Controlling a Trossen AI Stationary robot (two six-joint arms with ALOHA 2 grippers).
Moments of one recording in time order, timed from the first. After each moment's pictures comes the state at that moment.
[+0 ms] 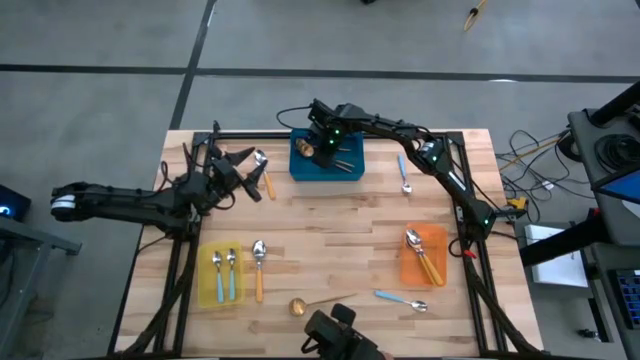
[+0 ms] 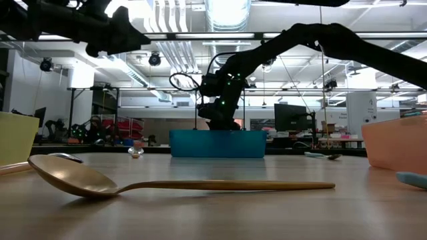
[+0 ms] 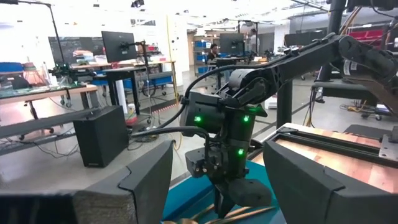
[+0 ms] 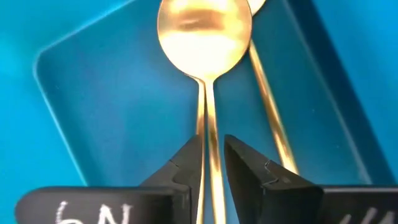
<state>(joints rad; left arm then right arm) 0.09 0.76 0.33 0.55 -0.67 0.10 -0.59 2.47 2.22 -0.95 -0.18 -0.12</state>
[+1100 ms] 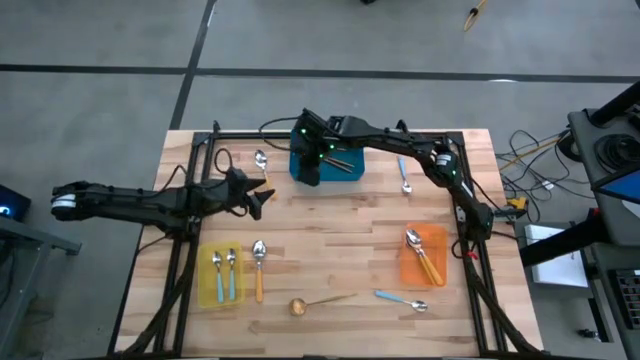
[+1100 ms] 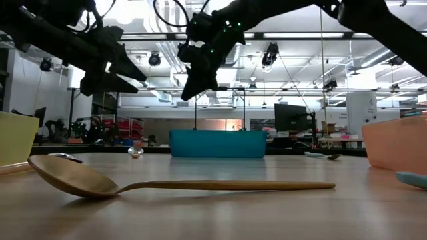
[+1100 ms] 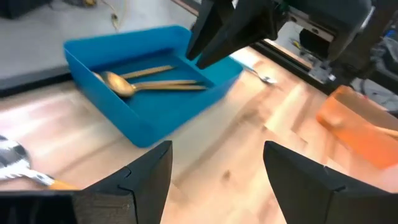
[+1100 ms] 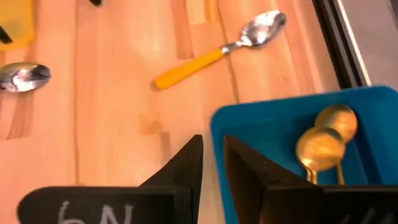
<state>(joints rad) 0.08 0.78 0.33 0.07 -0.41 -0.52 -0.35 2.24 2.15 -0.83 -0.18 -0.18</state>
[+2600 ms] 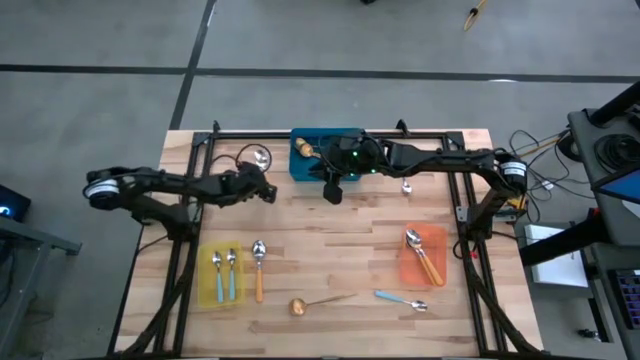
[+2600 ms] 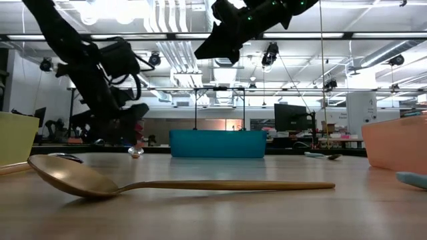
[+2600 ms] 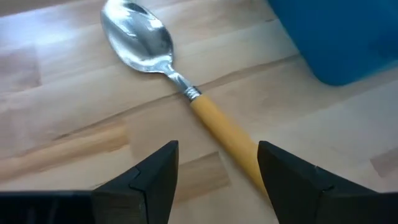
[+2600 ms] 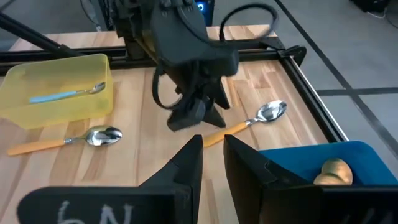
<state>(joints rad) 0.36 1.35 0.45 -0.09 -0.47 -0.73 -0.25 1.68 1.36 -0.12 -0.15 -0.08</state>
